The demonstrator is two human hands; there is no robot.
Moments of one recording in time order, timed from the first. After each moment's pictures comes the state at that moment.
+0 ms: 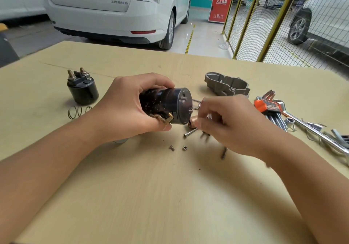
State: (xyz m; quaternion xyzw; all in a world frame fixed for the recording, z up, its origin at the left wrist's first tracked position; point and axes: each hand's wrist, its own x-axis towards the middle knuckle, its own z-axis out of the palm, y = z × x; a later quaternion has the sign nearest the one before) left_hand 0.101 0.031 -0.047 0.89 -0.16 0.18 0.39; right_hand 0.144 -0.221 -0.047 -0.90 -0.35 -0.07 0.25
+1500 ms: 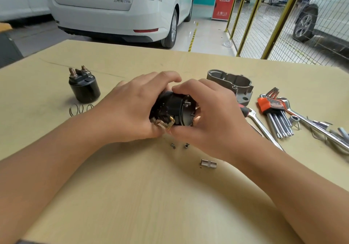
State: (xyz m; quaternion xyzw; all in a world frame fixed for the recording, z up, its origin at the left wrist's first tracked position) left_hand 0.105 0.026 -0.048 0.95 -0.19 0.16 0.19; right_hand 0.127 -0.178 -0.052 -0.84 -0.39 -0.19 0.32
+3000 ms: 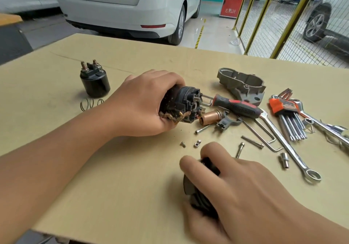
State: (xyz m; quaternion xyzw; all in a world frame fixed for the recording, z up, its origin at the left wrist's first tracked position) left_hand 0.108 0.032 -0.046 0.95 -0.18 0.15 0.19; right_hand 0.035 -0.207 -0.072 -0.89 -0.43 -0.11 0.09
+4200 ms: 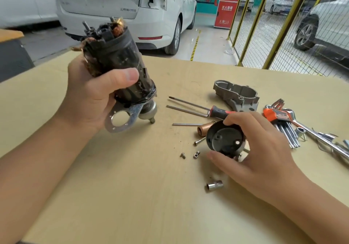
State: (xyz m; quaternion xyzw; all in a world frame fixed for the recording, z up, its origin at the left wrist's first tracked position) left_hand 0.105 0.079 -0.033 0.63 -0.20 0.26 0.71; right_hand 0.104 -0.236 -0.076 -0.87 -0.33 -0.22 0.28
